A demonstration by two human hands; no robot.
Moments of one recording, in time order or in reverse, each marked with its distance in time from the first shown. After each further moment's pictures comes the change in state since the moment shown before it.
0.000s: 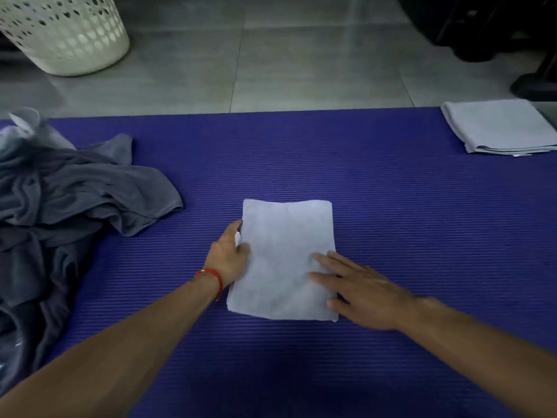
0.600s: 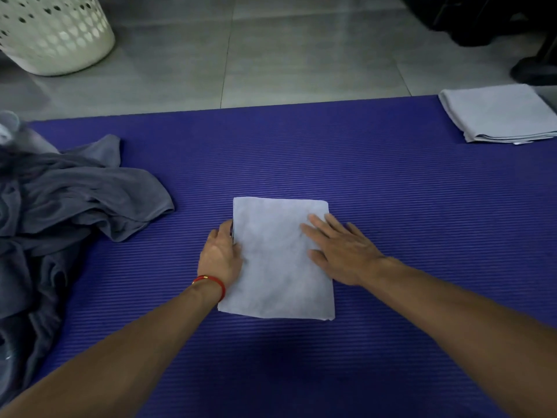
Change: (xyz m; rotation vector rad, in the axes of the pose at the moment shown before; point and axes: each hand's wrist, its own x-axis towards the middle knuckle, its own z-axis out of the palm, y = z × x) left_hand 0.019 -0.014 0.017 0.266 0.179 0.115; right_hand 0.066 0.020 -0.019 -0.007 0.121 0.188
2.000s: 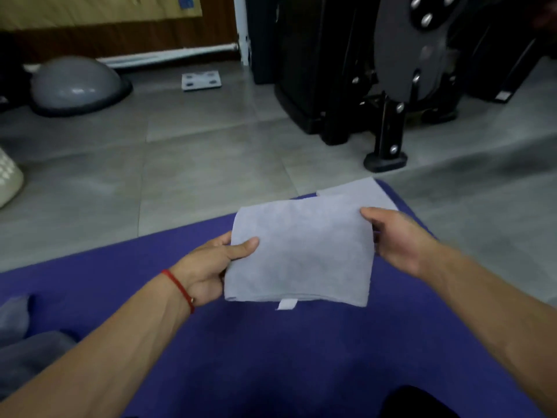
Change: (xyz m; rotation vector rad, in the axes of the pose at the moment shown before) left_hand 0.038 0.342 -0.105 -1.017 -0.797 -0.181; right_hand -0.165 0.193 -0.256 1.779 0.603 0.450
